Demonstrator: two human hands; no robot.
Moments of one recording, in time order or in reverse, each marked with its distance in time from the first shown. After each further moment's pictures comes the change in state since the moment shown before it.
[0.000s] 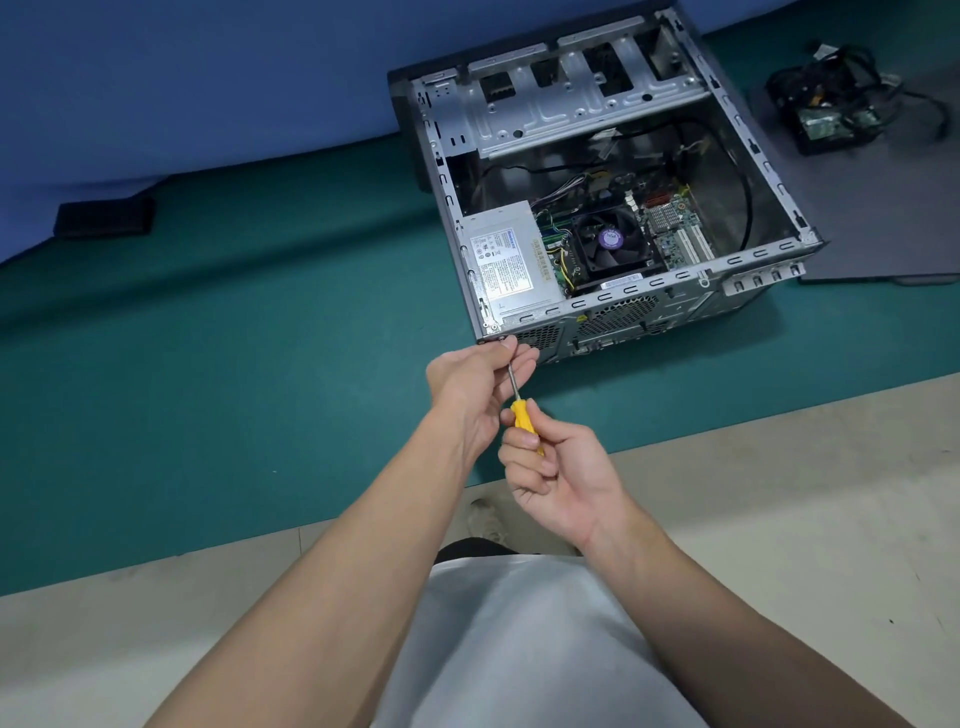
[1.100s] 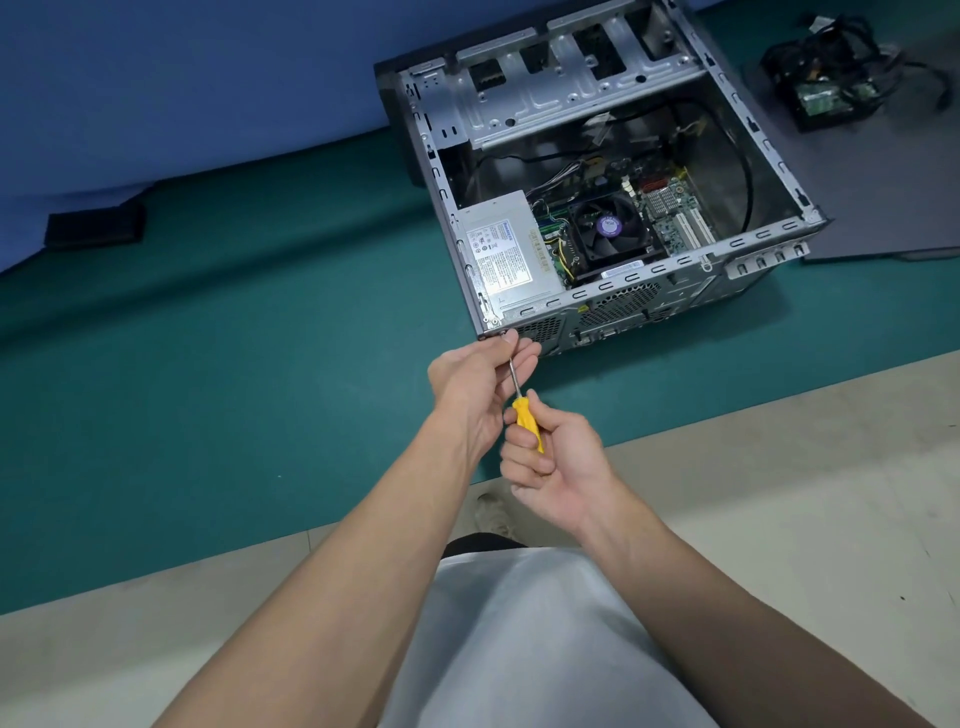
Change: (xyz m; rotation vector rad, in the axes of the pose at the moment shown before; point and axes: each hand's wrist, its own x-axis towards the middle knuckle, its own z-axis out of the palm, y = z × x) left_hand 0.003 -0.004 -0.003 -0.004 -0.029 -0.002; right_hand 0.012 0.006 0.000 -0.126 0.136 -0.095
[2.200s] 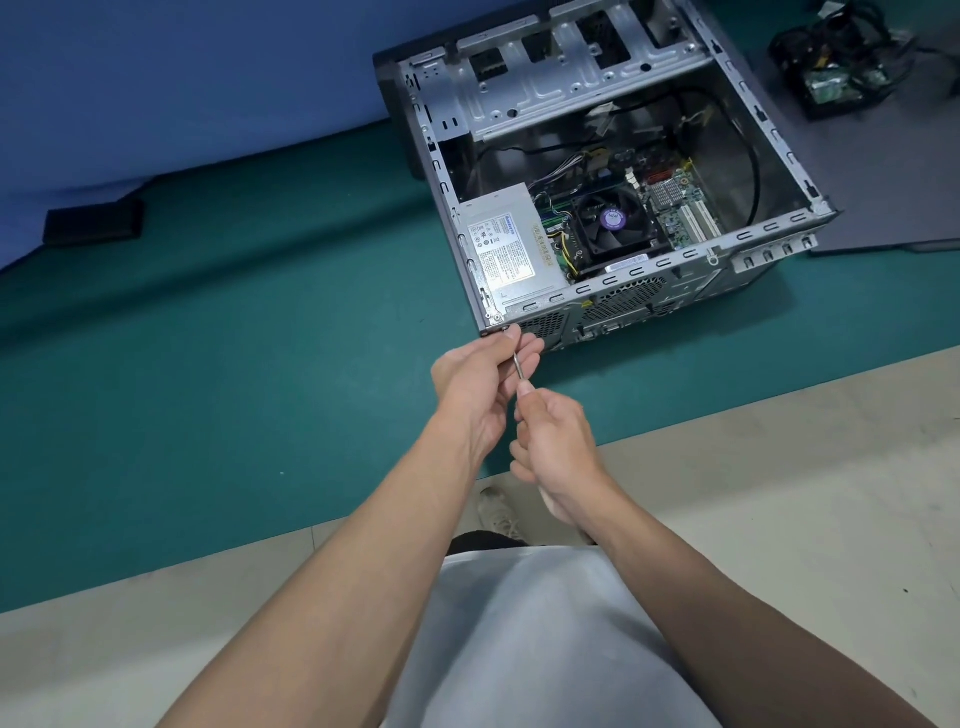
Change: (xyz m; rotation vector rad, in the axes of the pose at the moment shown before) left_hand 0.000 -0.001 -0.001 -0.017 -0.001 -0.027; right_hand 0.014 0.009 -0.003 -0.763 0.222 -0.430
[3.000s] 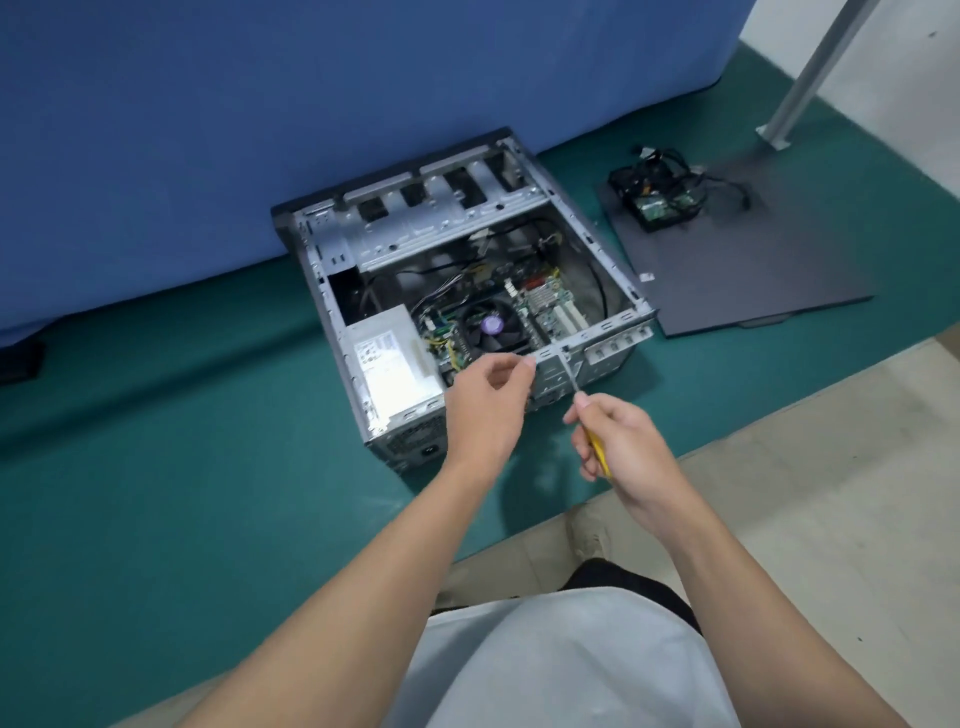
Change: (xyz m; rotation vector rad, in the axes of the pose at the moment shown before) left_hand -0.009 -0.029 0.101 0.766 -0.203 0.565; right_hand 0.004 -0.075 -0.150 -0.110 0.088 -0.242
